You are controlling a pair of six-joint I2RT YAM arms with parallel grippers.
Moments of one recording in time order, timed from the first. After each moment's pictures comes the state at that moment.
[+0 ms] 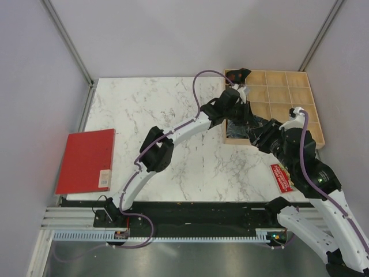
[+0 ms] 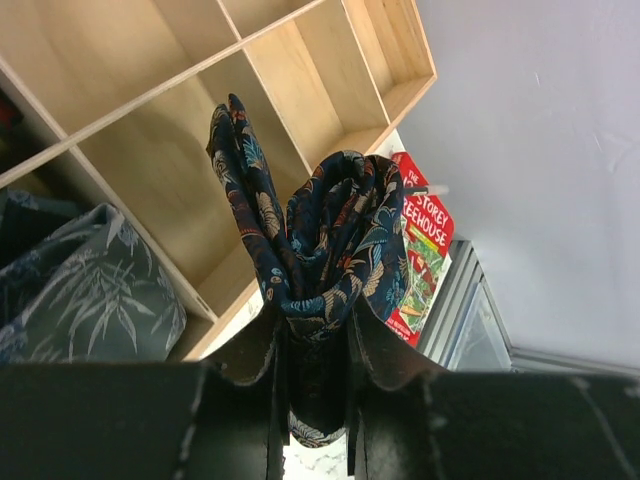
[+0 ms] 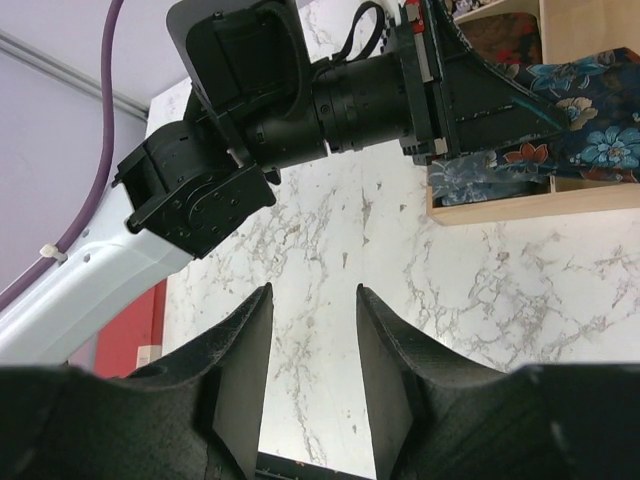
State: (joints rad) left arm -0.87 2.47 2.25 -0.24 0.42 -0.74; right arm 0.48 0.68 1.02 -0.66 0.19 0.75
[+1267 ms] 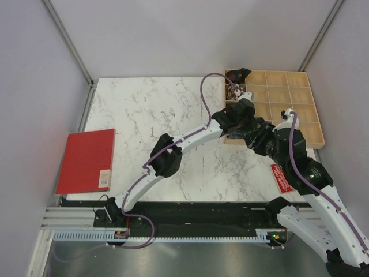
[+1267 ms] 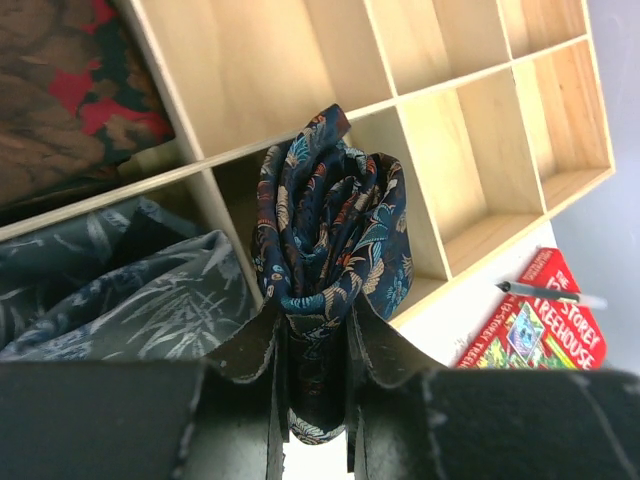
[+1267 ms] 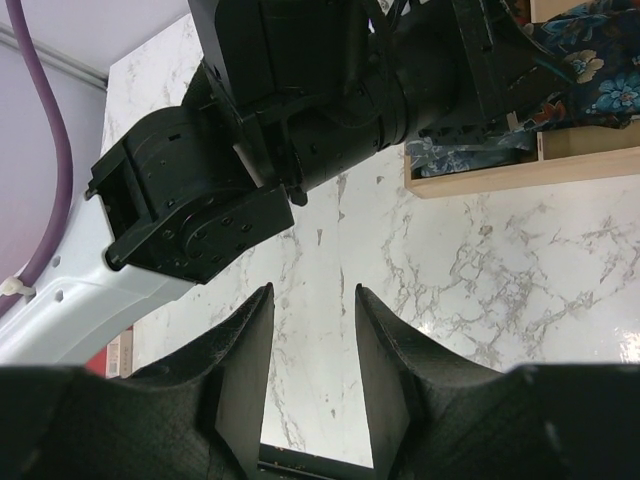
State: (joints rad) left arm -0.96 2.61 2.45 -0.40 -0.07 -0.70; right arm 0.47 0.69 0.94 -0.66 0.18 0.75
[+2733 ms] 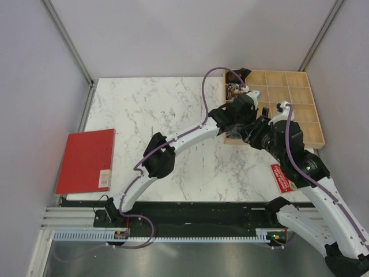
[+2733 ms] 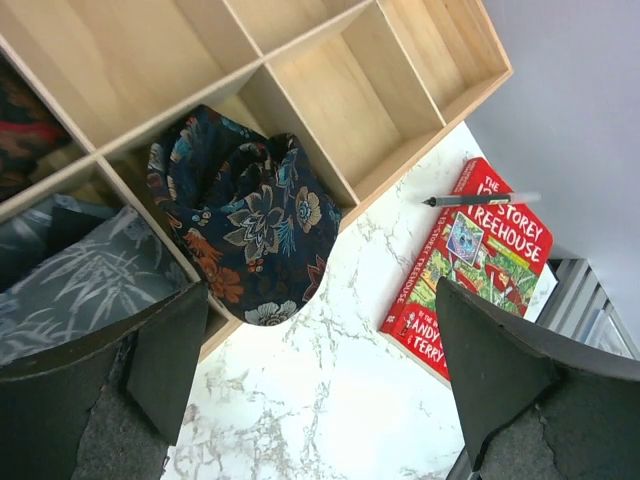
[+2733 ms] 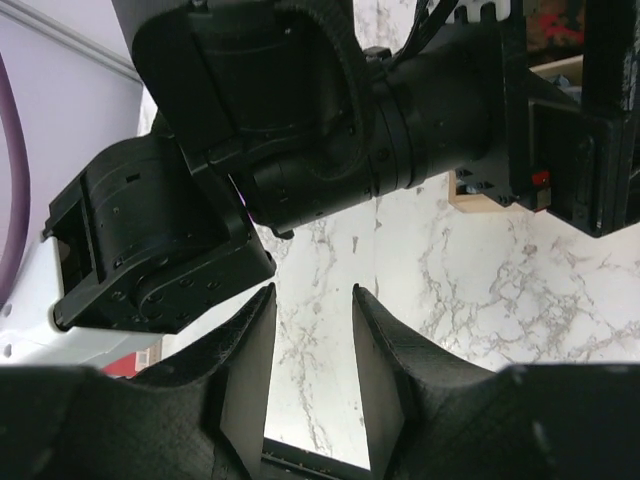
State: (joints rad) left arm -0.98 2.47 2.33 -0.38 0.12 -0.54; right arm 0.47 0.77 0.99 -0.61 0.12 0.75
